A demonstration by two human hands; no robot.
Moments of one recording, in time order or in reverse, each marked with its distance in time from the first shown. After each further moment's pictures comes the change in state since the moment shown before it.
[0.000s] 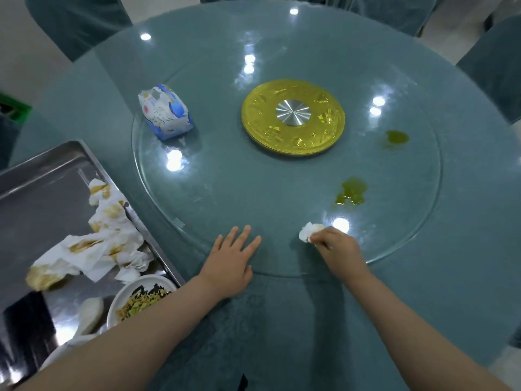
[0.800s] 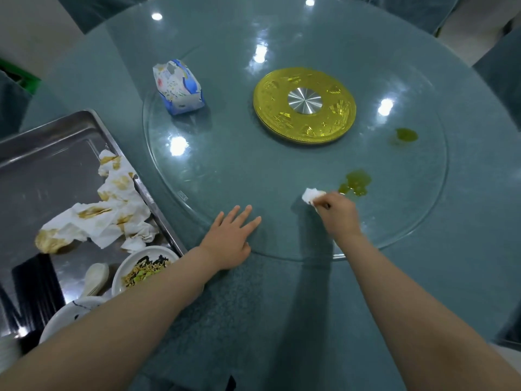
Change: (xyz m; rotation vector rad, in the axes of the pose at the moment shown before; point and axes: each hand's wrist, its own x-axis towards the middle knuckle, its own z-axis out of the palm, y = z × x) left_hand 0.000 -0.014 0.003 -0.060 0.035 -0.010; right_hand 0.049 -0.015 -0.003 0.038 0.078 0.063
